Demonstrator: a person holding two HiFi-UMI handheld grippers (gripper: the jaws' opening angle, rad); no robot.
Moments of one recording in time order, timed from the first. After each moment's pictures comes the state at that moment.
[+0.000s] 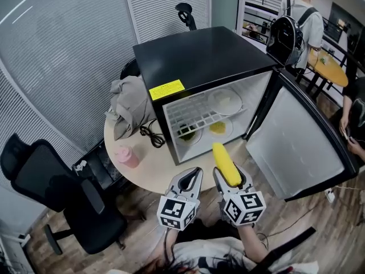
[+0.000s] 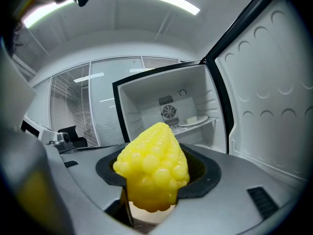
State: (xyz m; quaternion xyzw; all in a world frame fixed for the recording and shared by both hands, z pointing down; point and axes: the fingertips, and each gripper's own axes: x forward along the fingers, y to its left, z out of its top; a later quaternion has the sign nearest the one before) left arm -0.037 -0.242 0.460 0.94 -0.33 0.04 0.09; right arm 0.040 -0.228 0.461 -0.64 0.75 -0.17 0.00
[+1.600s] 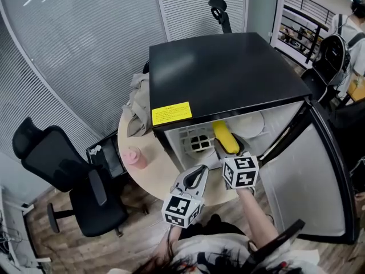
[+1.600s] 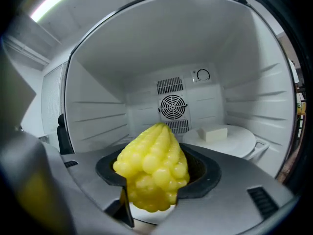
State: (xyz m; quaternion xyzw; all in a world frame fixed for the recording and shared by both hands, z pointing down) left arm -0.015 -0.329 0.469 0.90 -0.41 0.07 0.09; right arm 0.057 -0.435 0.482 -0.56 0.81 -0.14 -0.08
